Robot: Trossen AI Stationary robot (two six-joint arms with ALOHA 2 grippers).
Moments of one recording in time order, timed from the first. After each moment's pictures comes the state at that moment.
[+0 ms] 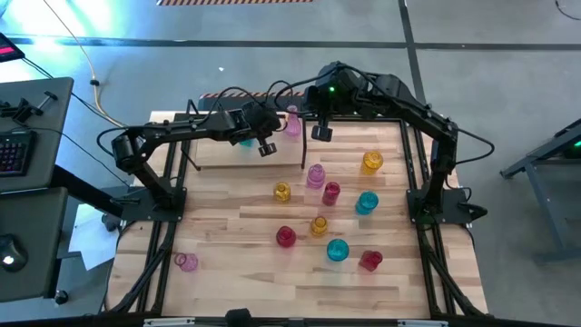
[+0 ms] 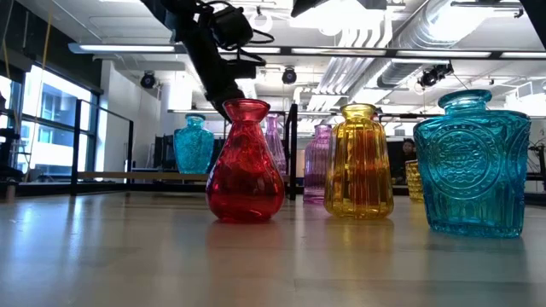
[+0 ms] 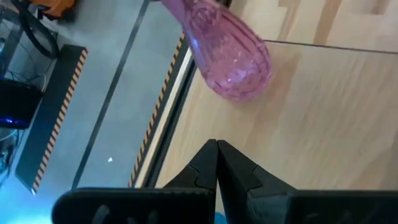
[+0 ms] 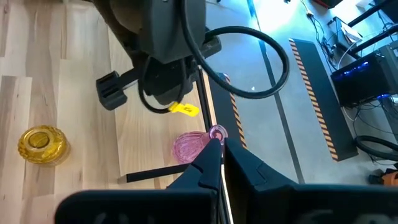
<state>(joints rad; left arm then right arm) 0.45 1.64 1.24 -0.49 -0.38 0.32 -0.27 1.85 2.35 -1.24 0.25 -0.38</state>
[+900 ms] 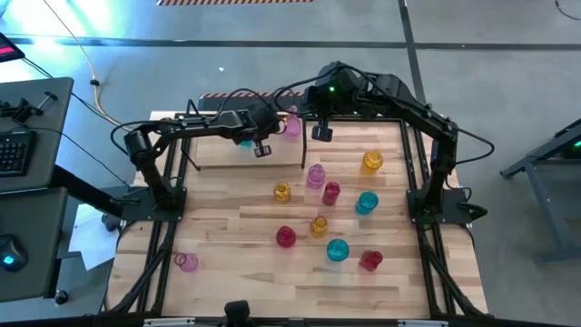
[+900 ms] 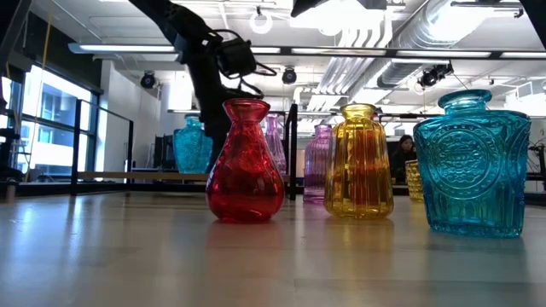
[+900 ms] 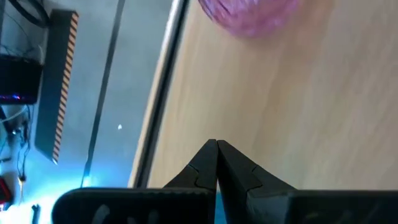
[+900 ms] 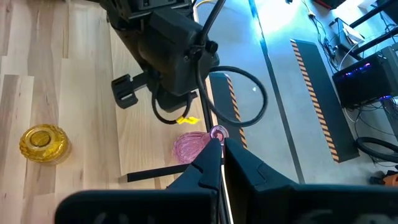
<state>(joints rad) 0.49 1.75 1.24 -0.56 -0.43 0.37 -0.27 1.85 2.35 -1.24 0.25 -0.38</state>
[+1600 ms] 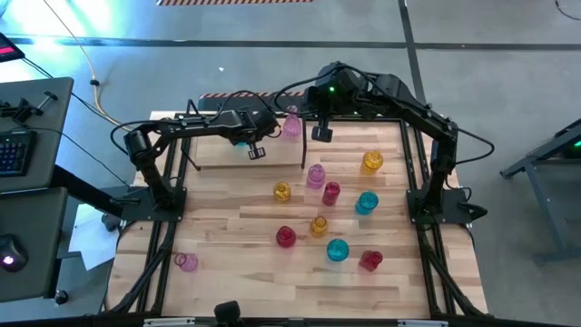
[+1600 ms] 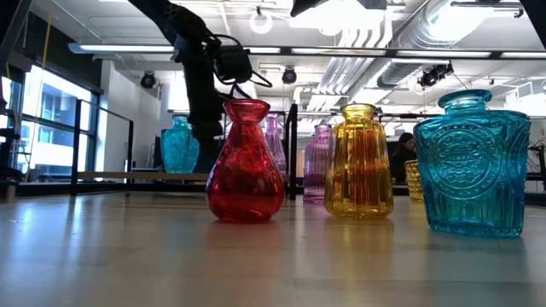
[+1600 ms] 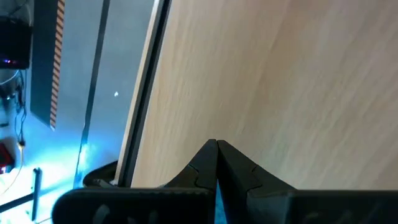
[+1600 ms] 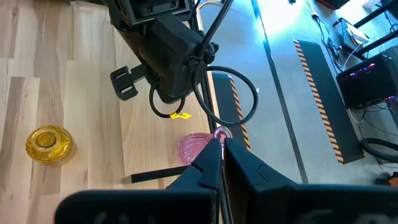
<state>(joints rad) 0.50 1.75 1.24 -0.70 -0.47 0.29 -0.27 1.85 2.35 -1.24 0.23 -0.38</state>
